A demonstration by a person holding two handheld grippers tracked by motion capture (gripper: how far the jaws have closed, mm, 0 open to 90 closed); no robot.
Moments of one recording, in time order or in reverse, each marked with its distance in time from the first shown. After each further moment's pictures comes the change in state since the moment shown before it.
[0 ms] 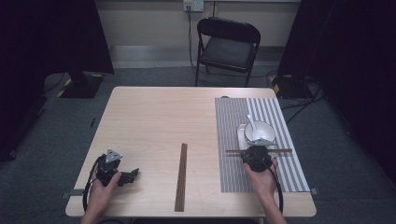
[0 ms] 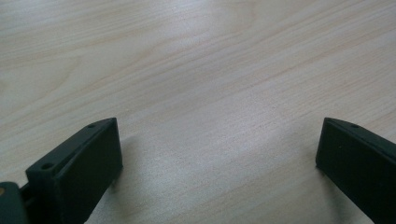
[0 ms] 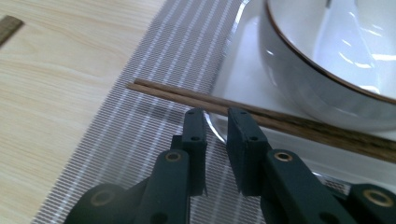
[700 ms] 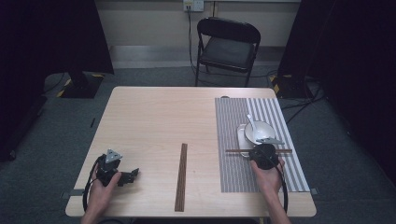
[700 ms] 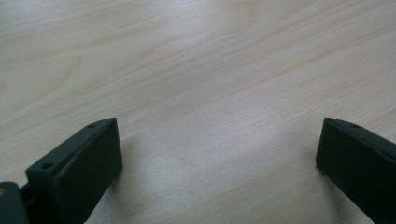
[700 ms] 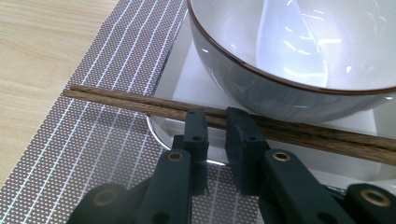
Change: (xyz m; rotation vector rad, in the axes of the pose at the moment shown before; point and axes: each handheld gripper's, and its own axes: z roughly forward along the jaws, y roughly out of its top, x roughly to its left) left arm 0.000 0.000 0.000 0.000 0.000 -0.001; right arm -0.024 -0.003 0.007 -0.015 -0.048 0.070
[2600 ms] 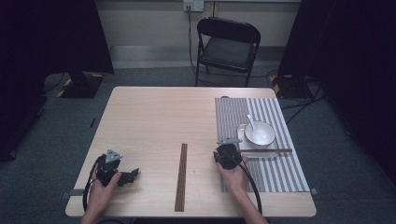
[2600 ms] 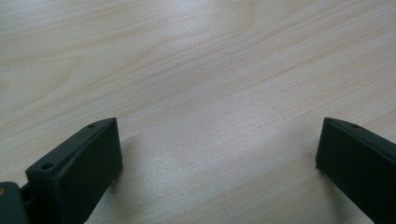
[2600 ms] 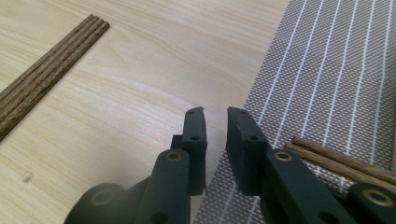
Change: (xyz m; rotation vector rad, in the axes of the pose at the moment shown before) left arm 0.000 0.000 0.000 0.000 0.000 0.001; right arm 0.106 0.015 0.034 0.027 0.149 -0.173
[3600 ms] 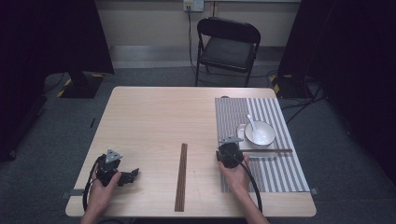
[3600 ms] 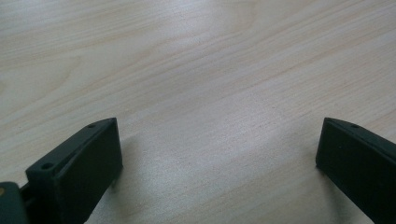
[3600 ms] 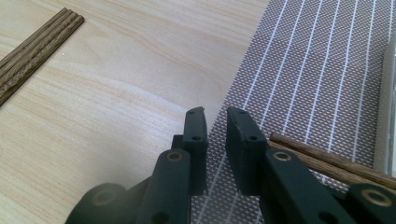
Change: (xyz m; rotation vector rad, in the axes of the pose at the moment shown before) left arm 0.000 0.000 0.000 0.000 0.000 0.000; right arm -0.009 -0.001 0.005 0.017 -0.027 0.010
